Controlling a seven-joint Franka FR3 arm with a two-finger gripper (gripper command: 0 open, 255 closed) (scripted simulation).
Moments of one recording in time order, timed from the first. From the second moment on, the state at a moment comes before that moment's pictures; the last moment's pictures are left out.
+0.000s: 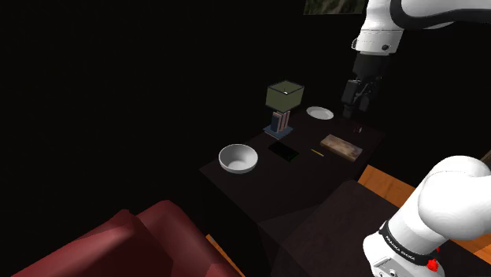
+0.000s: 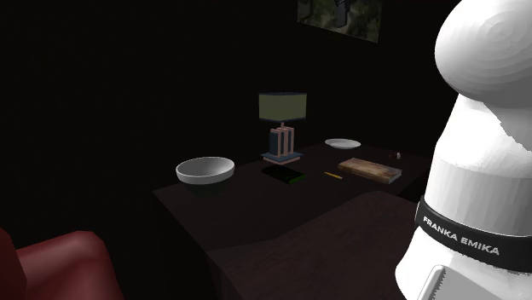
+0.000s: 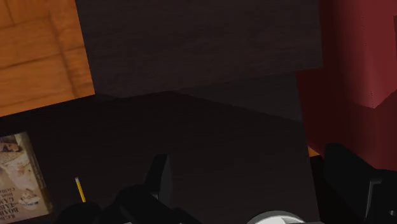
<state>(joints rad) 0.00 -0.79 -0.05 -2.39 0.01 1.48 0.04</state>
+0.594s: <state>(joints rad) 0.01 -0.59 -0.07 -2.42 0.02 1.72 0.01</state>
